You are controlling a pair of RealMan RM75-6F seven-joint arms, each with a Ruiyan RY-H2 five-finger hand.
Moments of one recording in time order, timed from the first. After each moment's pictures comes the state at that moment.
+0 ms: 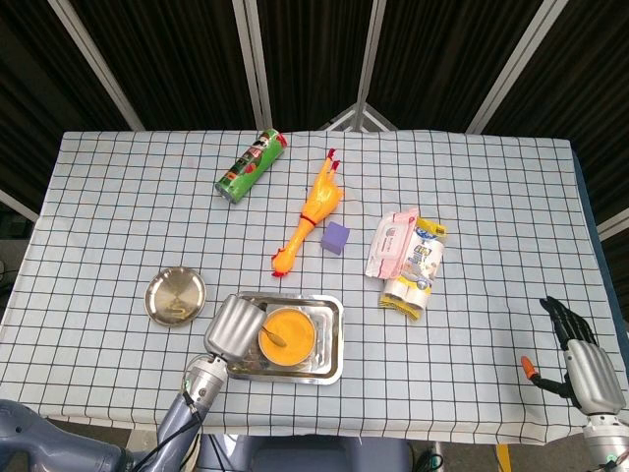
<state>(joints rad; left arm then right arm) -0.73 -1.76 0.02 -1.81 1.05 1.44 1.32 0.04 -1.04 0.03 -1.75 -1.45 1.38 0.27</state>
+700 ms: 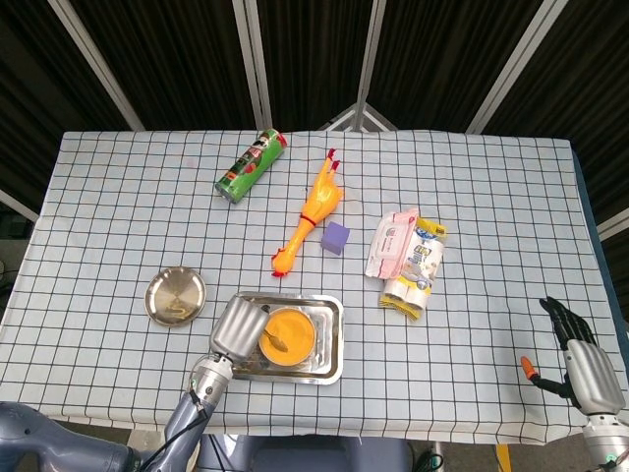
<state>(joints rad) -0.73 -1.81 -0.02 -1.74 1.00 1.40 1.34 0.05 -1.03 0.03 -1.76 -1.44 1.37 0.27</state>
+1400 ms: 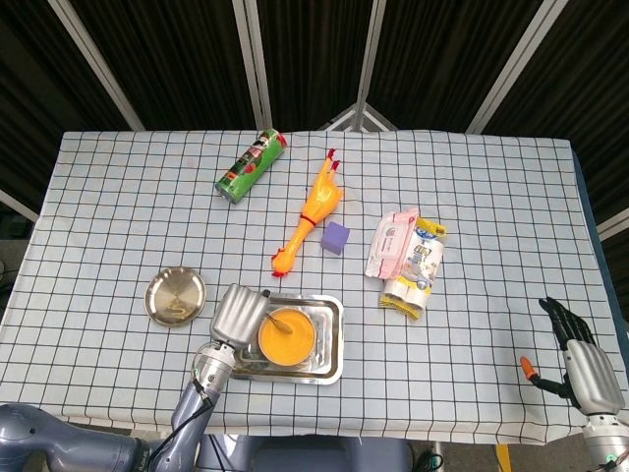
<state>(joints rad) -0.72 -1.82 -0.09 -1.72 1.01 1.40 1.27 0.05 -1.03 0.02 -1.76 -1.44 1.37 0.27</state>
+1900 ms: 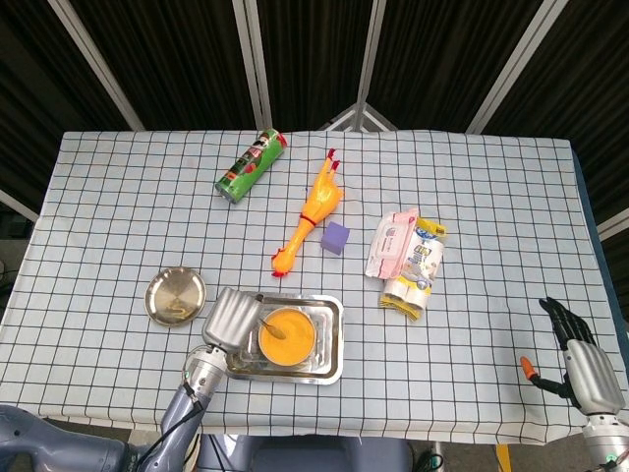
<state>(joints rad) -0.70 -1.77 -0.08 -1.78 1.00 1.40 1.26 0.05 -1.03 0.02 -1.76 -1.44 1.36 0.27</state>
